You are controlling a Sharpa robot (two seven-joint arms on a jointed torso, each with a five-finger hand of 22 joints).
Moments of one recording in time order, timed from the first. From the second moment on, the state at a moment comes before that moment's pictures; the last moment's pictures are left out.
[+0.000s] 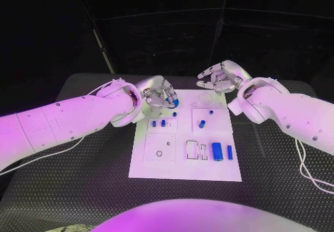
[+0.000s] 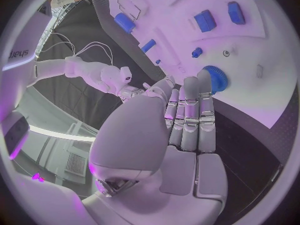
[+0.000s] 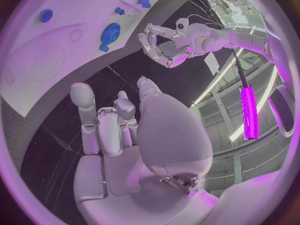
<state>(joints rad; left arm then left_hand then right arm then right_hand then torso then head) 1.19 -0.70 0.00 1.43 -1.14 -0.24 -0.01 1.53 -0.10 0.20 0.17 0.15 0.86 0.16 0.32 0.24 0.90 0.10 0.44 0.24 1.19 0.02 0.75 0.75 0.18 1.12 0.12 0.46 0.86 1.07 -0.72 0.21 1.35 -1.03 -0.31 0.09 1.40 -0.08 0.02 0.27 0.32 0.90 0.16 0.17 0.07 1.22 0.08 1.16 1.08 1.46 0.00 1.40 1.30 0.13 1.16 0.11 1.14 0.78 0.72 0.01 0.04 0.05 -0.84</state>
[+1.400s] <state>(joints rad) 1.19 -0.52 -0.05 1.20 -1.55 -0.08 0.05 1.52 -0.10 0.19 0.15 0.15 0.99 0.12 0.19 0.11 1.04 0.07 0.29 0.07 1.47 -0.01 1.26 1.13 0.13 1.41 0.09 0.93 1.16 1.07 -0.71 0.21 1.35 -1.03 -0.31 0.09 1.39 -0.08 0.02 0.26 0.32 0.90 0.16 0.17 0.07 1.22 0.08 1.16 1.08 1.46 0.00 1.40 1.30 0.13 1.16 0.11 1.15 0.78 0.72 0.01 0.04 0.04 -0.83</state>
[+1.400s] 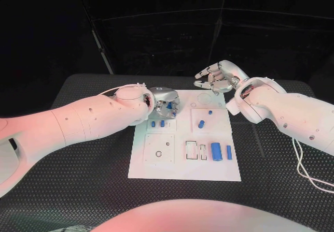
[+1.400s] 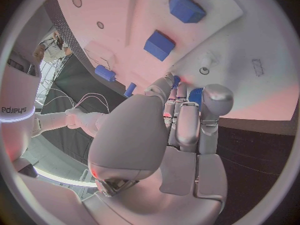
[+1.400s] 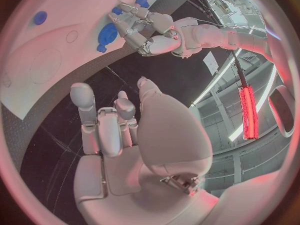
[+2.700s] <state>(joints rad) 1.19 -0.56 -0.03 1.25 -1.58 -0.13 0.04 1.54 -0.09 0.32 0.11 0.15 1.11 0.12 0.17 0.10 1.18 0.06 0.22 0.07 1.47 -0.02 1.28 1.10 0.12 1.44 0.07 1.04 1.26 1.07 -0.71 0.21 1.35 -1.03 -0.31 0.09 1.39 -0.08 0.02 0.26 0.32 0.90 0.16 0.17 0.07 1.22 0.08 1.16 1.08 1.46 0.00 1.40 1.30 0.13 1.16 0.11 1.15 0.78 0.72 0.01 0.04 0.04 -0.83</state>
